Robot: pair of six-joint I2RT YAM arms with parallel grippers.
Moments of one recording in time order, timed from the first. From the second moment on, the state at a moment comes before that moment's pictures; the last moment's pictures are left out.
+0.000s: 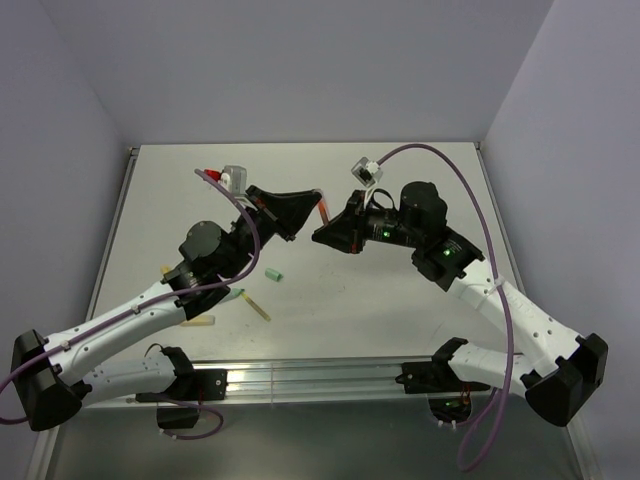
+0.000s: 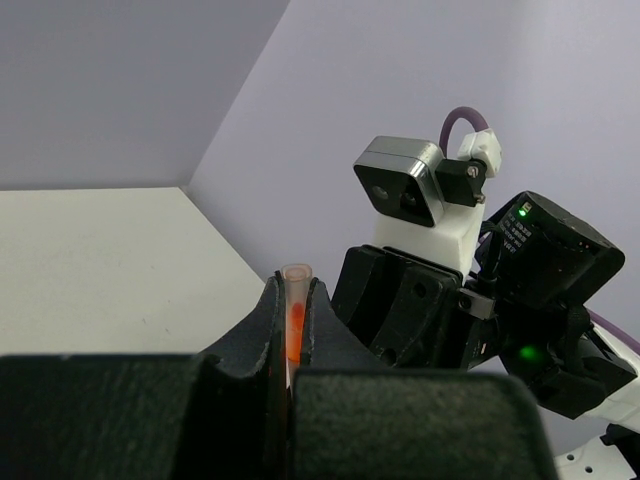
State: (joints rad) left arm -0.93 1.05 0.87 0.47 -0.13 -0.60; right arm 0.63 1.06 1.00 -0.06 -0.60 0.43
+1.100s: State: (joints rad) left arm -0.98 1.07 0.80 0.60 -0.27 -0.65; right arm 0.62 1.10 1.10 -0.21 -0.61 0.41
